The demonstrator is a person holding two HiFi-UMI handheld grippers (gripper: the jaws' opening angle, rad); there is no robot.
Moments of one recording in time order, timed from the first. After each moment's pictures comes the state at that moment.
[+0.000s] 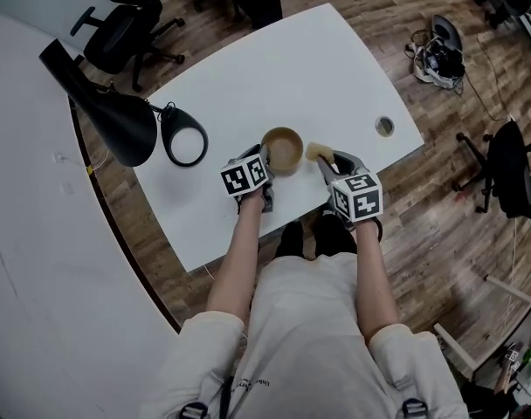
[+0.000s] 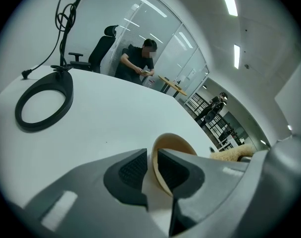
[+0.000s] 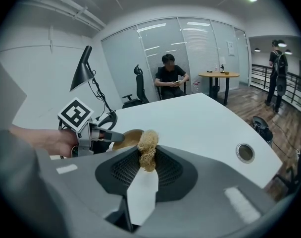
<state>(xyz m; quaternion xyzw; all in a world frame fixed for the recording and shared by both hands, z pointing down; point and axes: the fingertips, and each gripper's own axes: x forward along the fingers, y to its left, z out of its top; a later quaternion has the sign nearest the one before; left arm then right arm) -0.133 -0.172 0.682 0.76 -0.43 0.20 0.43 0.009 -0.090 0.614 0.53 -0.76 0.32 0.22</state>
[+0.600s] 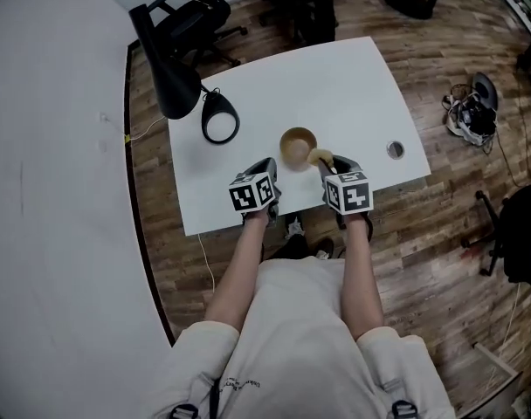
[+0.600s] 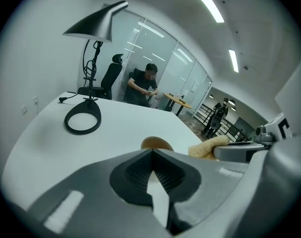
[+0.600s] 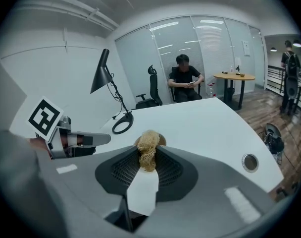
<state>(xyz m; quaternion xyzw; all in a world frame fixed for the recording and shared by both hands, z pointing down) -0.159 -0.093 0.591 0.75 -0.53 0.16 0.35 -0.013 -0.077 0.578 0.46 -0.80 0.30 0.23</state>
